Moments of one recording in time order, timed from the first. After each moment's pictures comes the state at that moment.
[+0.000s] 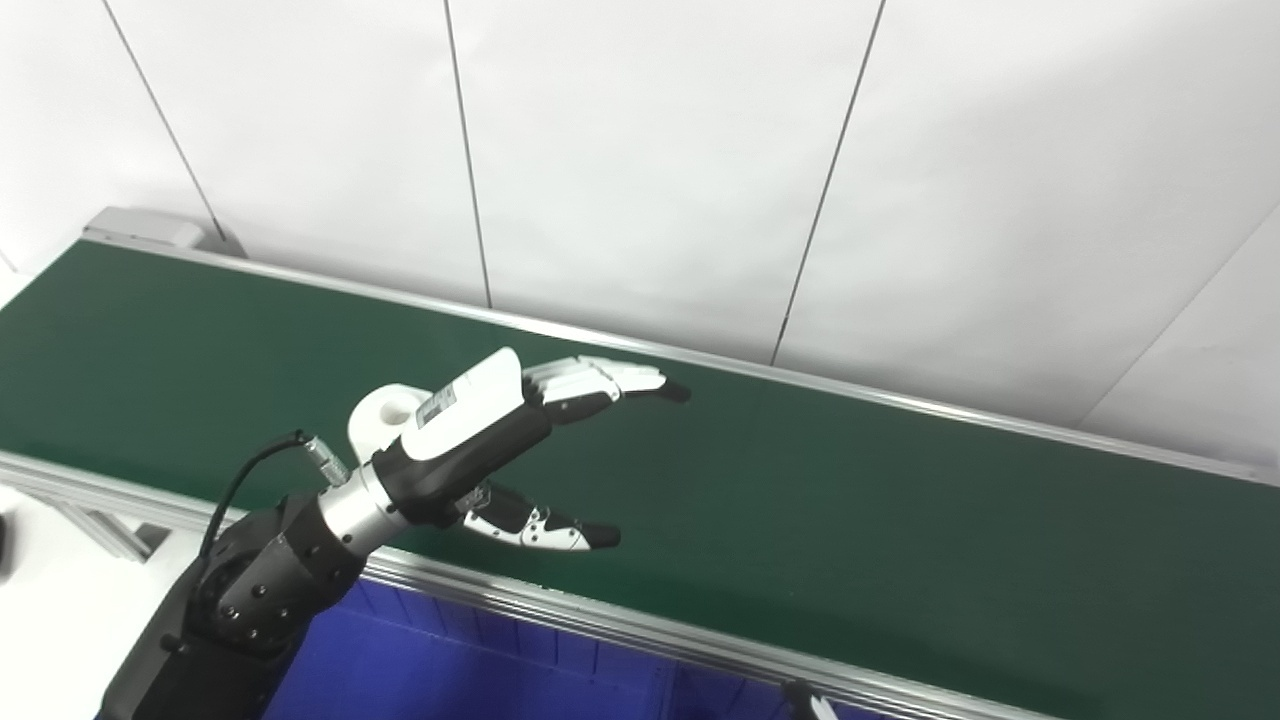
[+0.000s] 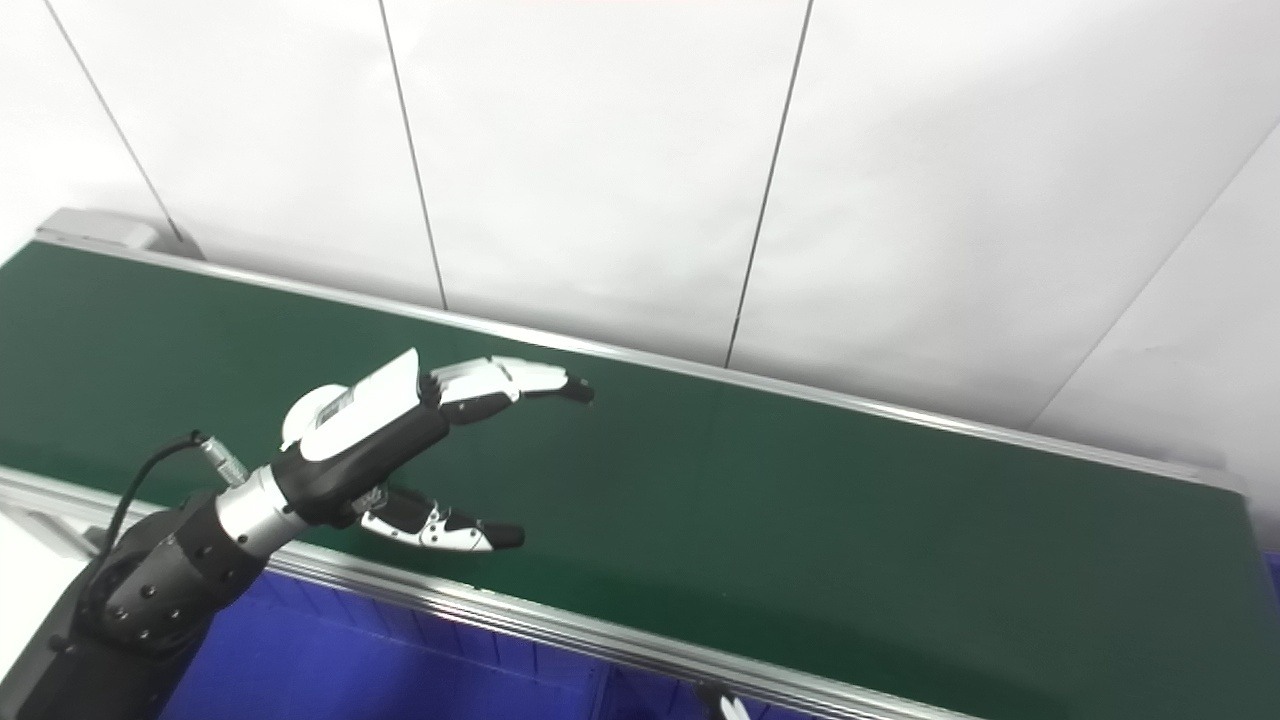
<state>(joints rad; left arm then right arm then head) -0.03 0.38 -0.10 -0.33 0.30 -0.44 -0.38 0.60 -0.17 0.38 -0.26 -0.42 -0.35 -0.03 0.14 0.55</state>
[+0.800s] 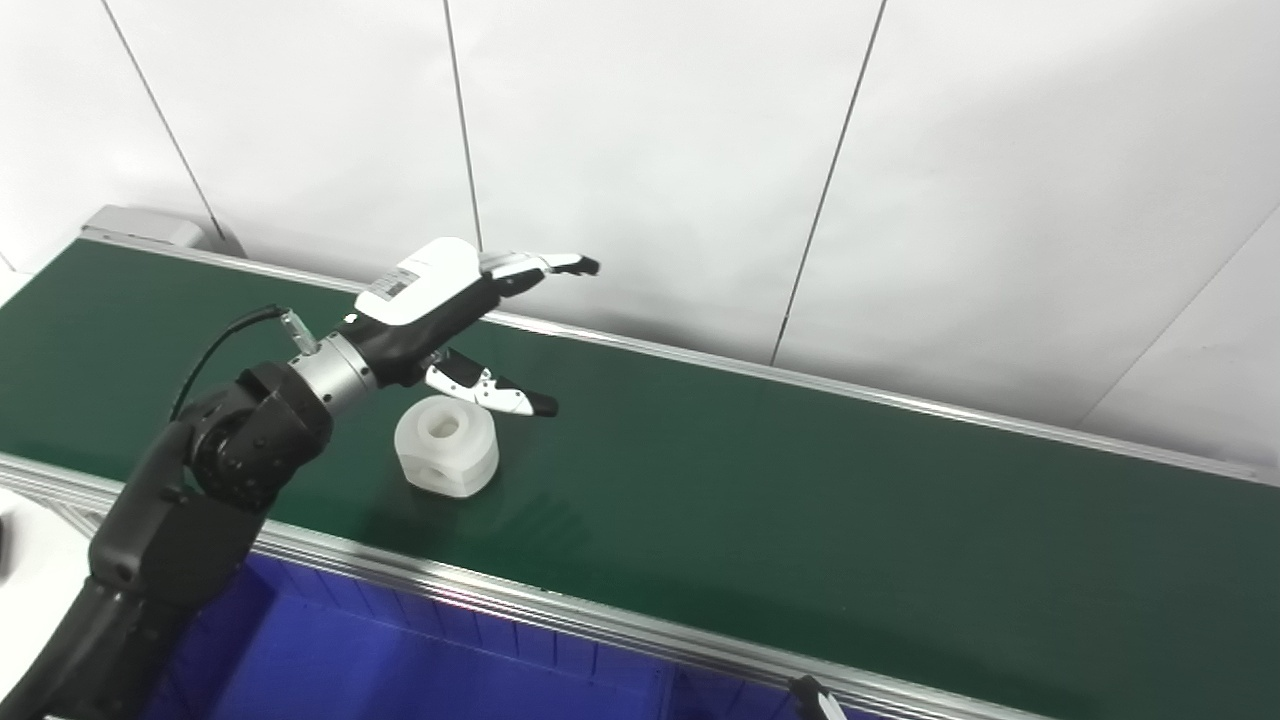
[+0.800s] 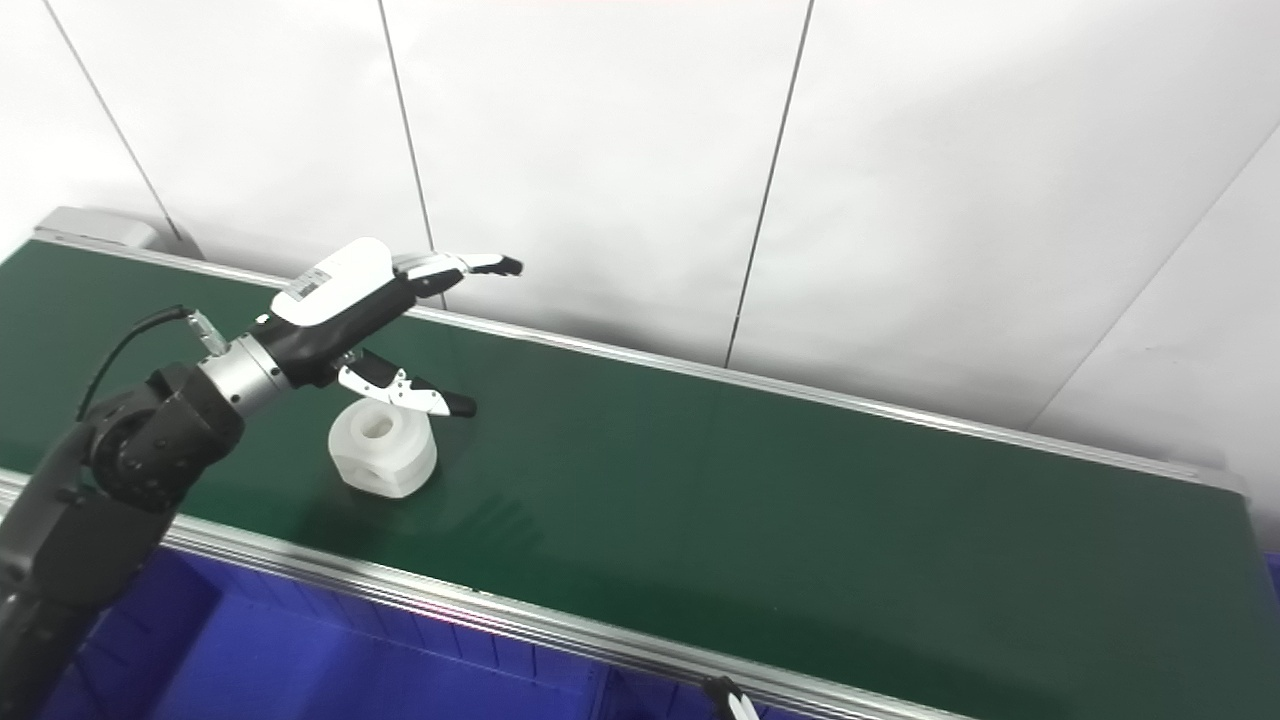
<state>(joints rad) -0.27 0.52 -0.04 -0.01 0.46 -0.36 -0.35 0.60 -0.18 0.37 -0.25 -0.42 -0.36 -0.03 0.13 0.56</state>
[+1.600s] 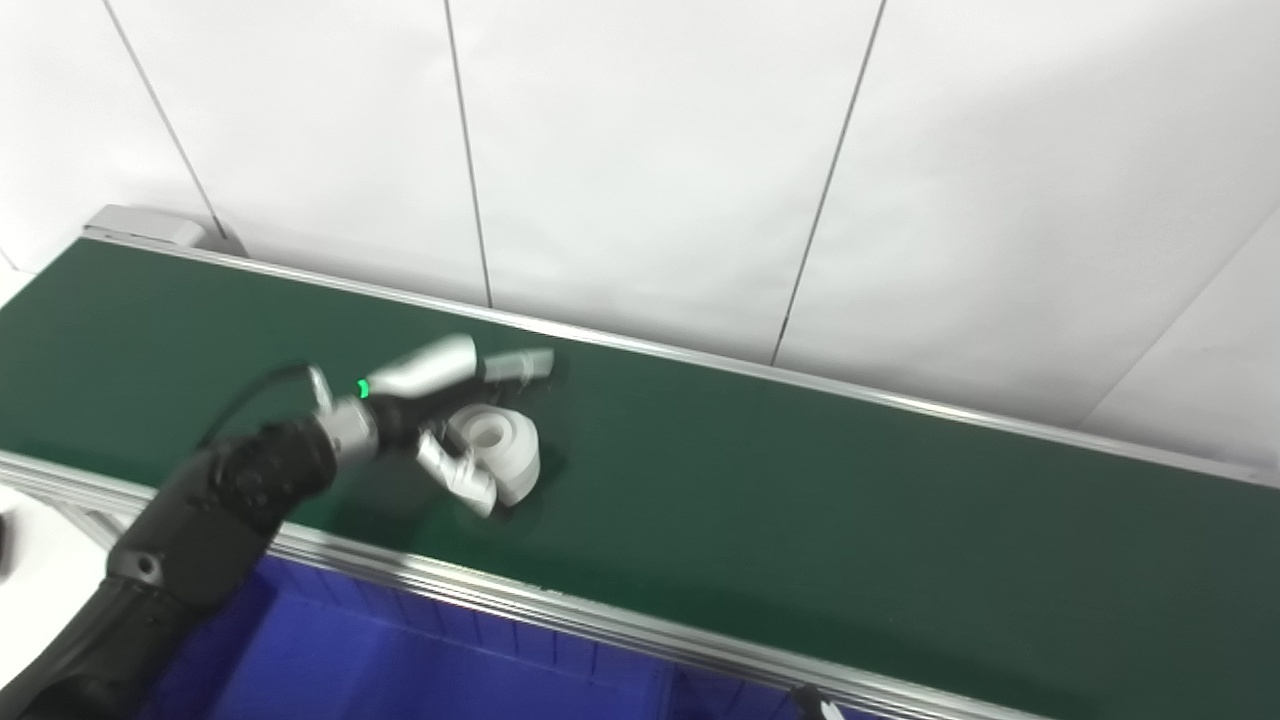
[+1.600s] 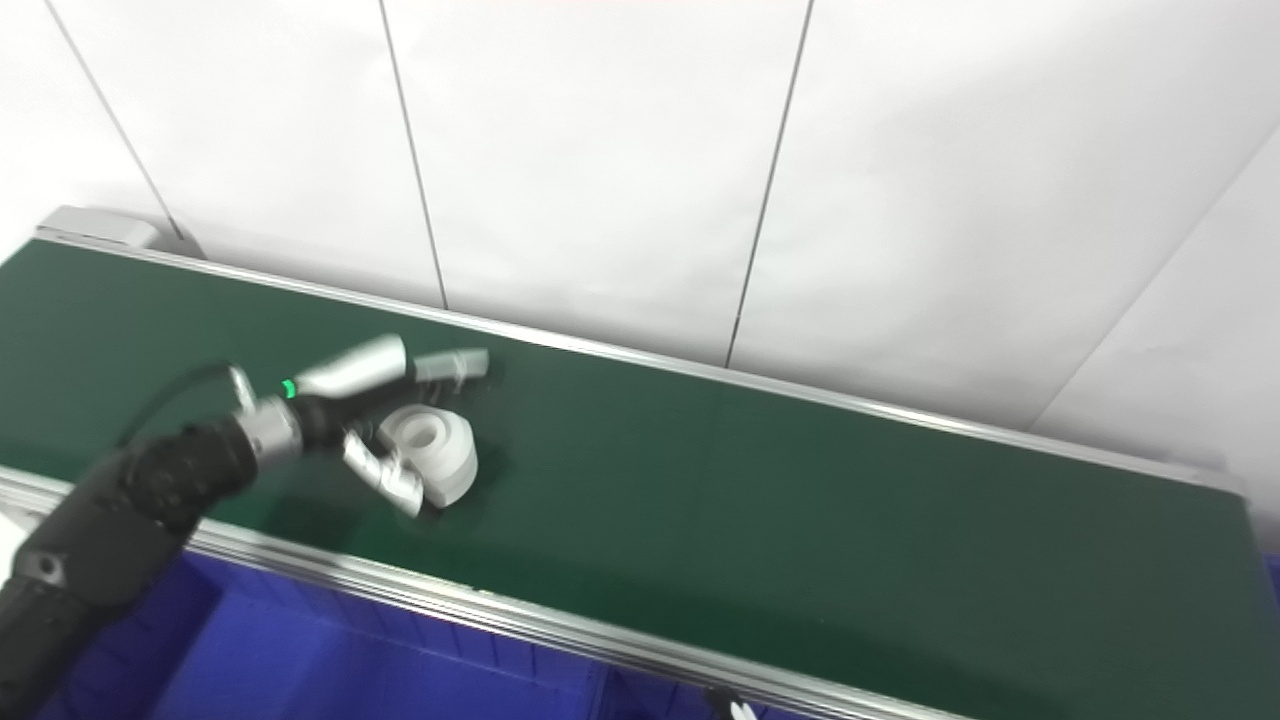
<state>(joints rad) -0.35 0.54 -0.23 0.46 0.39 -0.34 -0.44 0.62 -0.18 0.36 -0.25 -0.41 -0.37 -0.03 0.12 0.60</state>
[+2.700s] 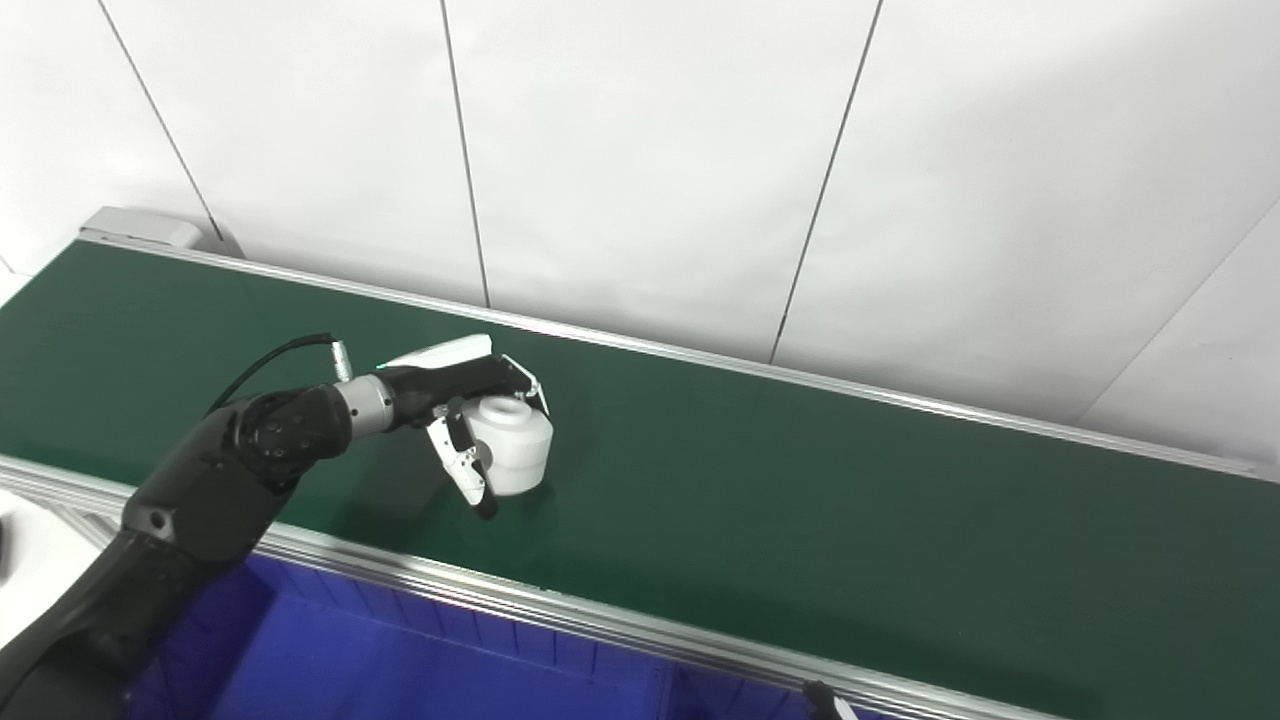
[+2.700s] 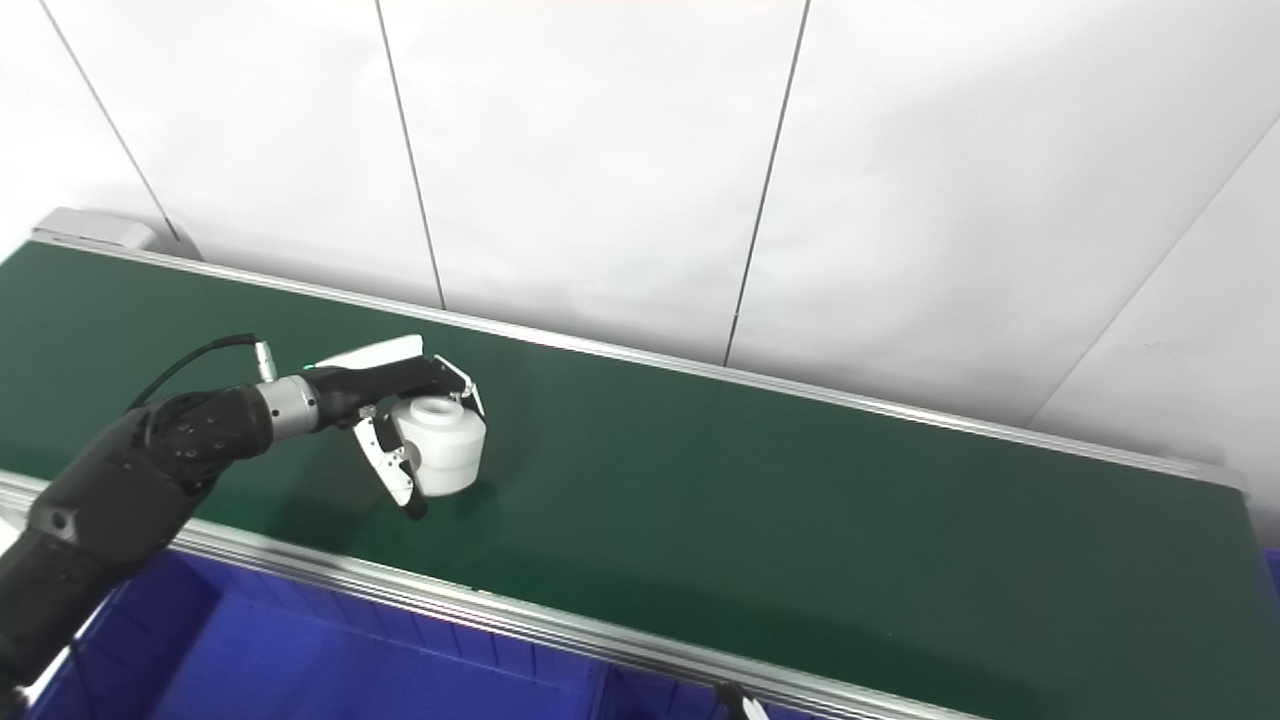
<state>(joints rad) -0.33 0.57 -0.19 0.25 0.26 -0.25 -0.53 0.64 -0.16 0.35 -0.28 -0.40 -0.37 -0.03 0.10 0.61</state>
